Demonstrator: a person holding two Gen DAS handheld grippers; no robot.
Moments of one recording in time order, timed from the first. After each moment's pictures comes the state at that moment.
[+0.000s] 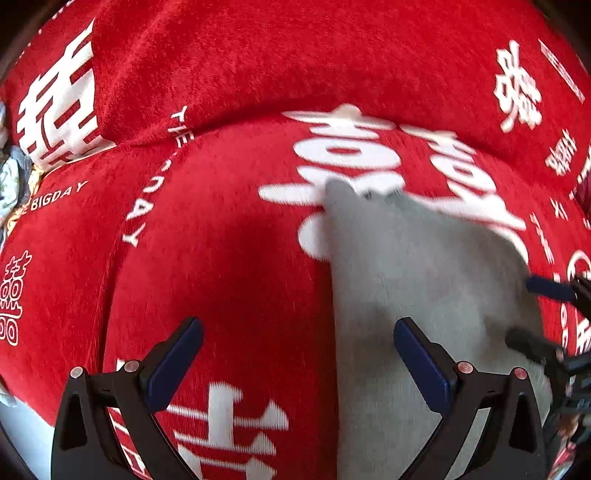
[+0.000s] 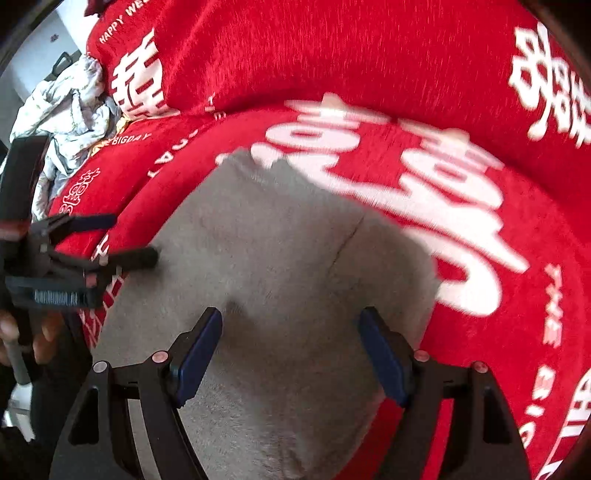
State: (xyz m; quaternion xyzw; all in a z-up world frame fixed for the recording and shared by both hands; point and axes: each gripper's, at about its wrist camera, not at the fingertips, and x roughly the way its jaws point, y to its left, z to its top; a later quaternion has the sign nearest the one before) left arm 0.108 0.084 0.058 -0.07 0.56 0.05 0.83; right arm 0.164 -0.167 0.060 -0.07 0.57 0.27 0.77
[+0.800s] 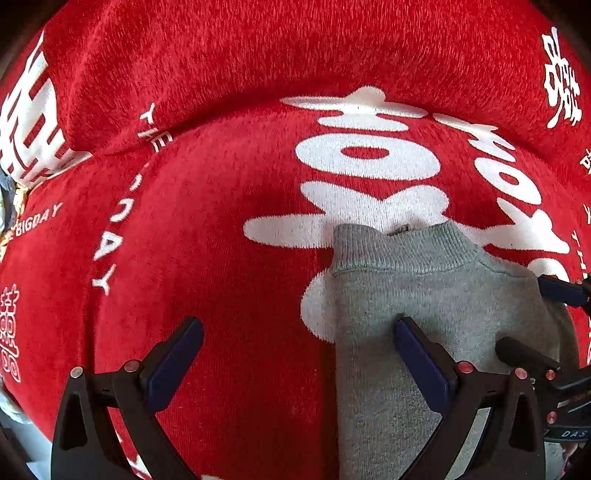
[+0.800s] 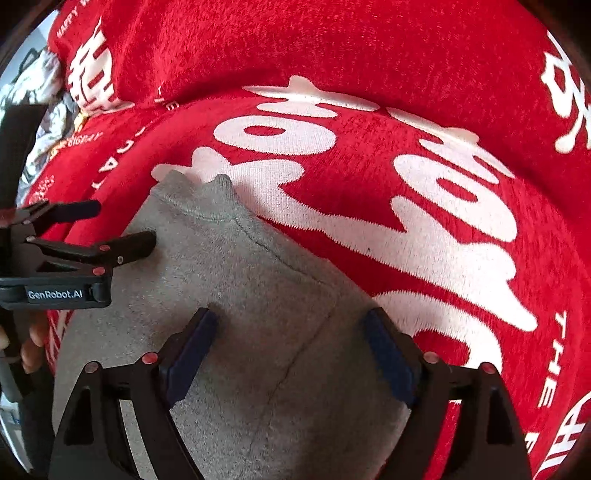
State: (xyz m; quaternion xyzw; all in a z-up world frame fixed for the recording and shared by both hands) left arm 0.181 0.082 0.019 -0.04 0.59 0.07 0.80; right arm 0.237 -0.145 0.009 -0.10 0.62 0.22 0.74
